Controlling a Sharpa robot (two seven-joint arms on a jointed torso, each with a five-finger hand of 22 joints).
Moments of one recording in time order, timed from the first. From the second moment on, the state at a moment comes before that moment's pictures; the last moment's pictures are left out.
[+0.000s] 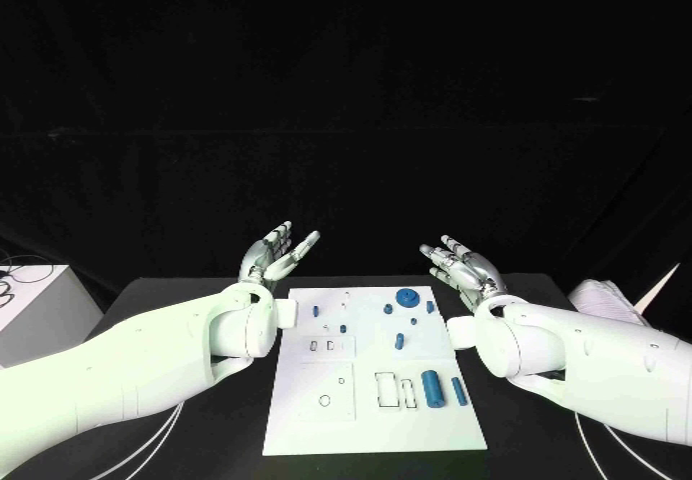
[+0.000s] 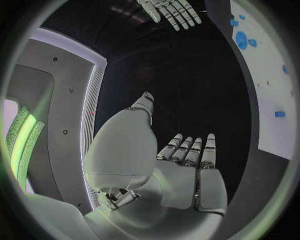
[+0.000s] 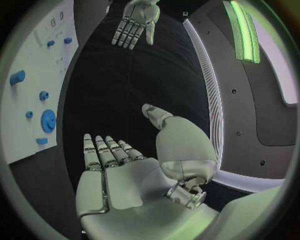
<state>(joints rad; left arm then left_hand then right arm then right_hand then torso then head) 1.12 -0.65 -0.02 1.29 0.04 -0.56 0.51 1.35 -0.12 0.11 0.28 0.10 0.22 0.14 0.03 0.03 0.16 0.17 0.02 0.02 0.14 0.18 0.02 0.02 0.12 0.20 0.25 0.03 0.03 1.17 -0.75 -0.14 1.41 0.01 -0.55 0.44 0.94 -0.03 0.48 0.02 0.22 0.09 0.13 0.02 0.03 0.16 0.25 0.02 0.02 0.16 0.23 0.02 0.03 0.10 0.17 0.28 0.04 0.03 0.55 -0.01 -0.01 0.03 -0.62</state>
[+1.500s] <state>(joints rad) 1.16 -0.99 -0.01 1.70 -0.05 -0.30 0.49 1.47 -0.17 0.32 0.26 0.10 0.86 0.21 0.26 0.24 1.10 0.14 0.14 0.09 1.03 0.07 0.87 0.65 0.17 0.94 0.16 0.90 0.49 1.36 -0.72 -0.18 1.29 -1.37 -0.35 0.08 1.24 -0.18 0.58 -0.15 0.18 0.98 0.16 0.20 0.23 1.23 0.09 0.06 0.07 1.42 0.00 0.50 0.51 0.17 1.16 0.10 1.04 0.68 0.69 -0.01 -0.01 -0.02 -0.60</state>
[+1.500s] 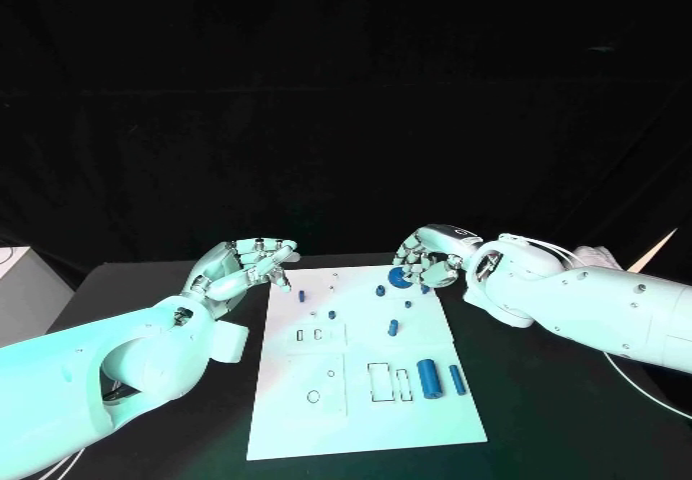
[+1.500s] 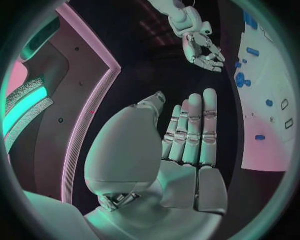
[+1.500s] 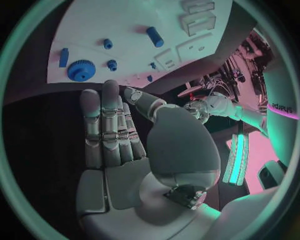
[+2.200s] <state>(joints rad) 1.17 -0.99 0.00 1.73 -0.08 -0.26 0.47 1.46 -0.18 0.31 0.26 0.10 0.85 0.21 0.26 0.25 1.08 0.14 0.13 0.09 1.04 0.07 0.89 0.66 0.17 0.94 0.16 0.94 0.52 1.36 -0.64 -0.18 1.25 -1.61 -0.33 -0.06 1.22 -0.21 0.59 -0.13 0.14 0.96 0.16 0.18 0.25 1.16 0.09 0.06 0.07 1.43 0.00 0.57 0.55 0.15 1.25 0.10 1.14 0.84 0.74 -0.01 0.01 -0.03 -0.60</state>
